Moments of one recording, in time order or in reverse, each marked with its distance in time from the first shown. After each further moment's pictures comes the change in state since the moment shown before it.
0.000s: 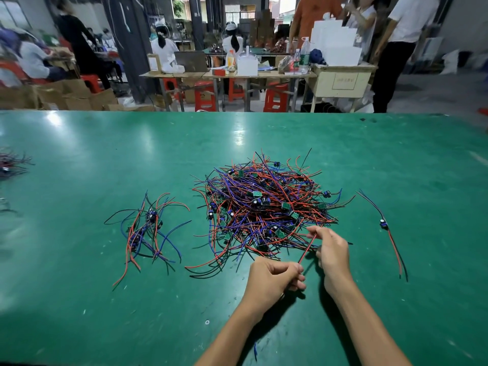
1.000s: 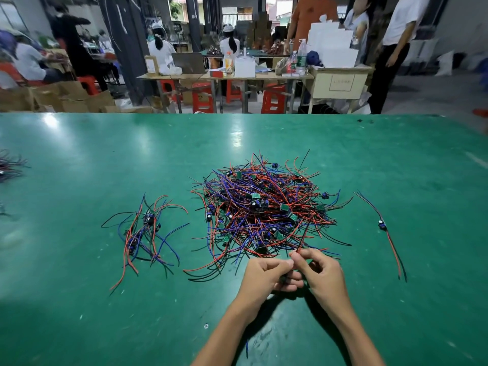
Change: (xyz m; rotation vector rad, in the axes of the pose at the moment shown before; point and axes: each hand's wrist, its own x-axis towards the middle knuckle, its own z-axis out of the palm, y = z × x) left_hand 0.003 0.005 -0.013 -0.157 -0.085 -0.080; right_hand -0.024 0.040 -0.019 -0.195 -0.258 -0.378
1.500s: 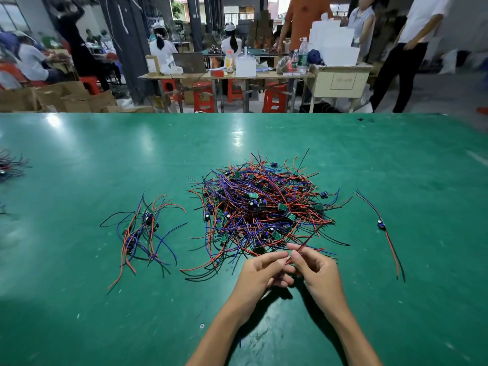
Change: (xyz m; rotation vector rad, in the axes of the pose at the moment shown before) left_hand 0.004 -0.004 -0.007 -0.048 -0.049 0.039; right_hand 0.001 0.002 0.002 0.233 -0.123 0.102
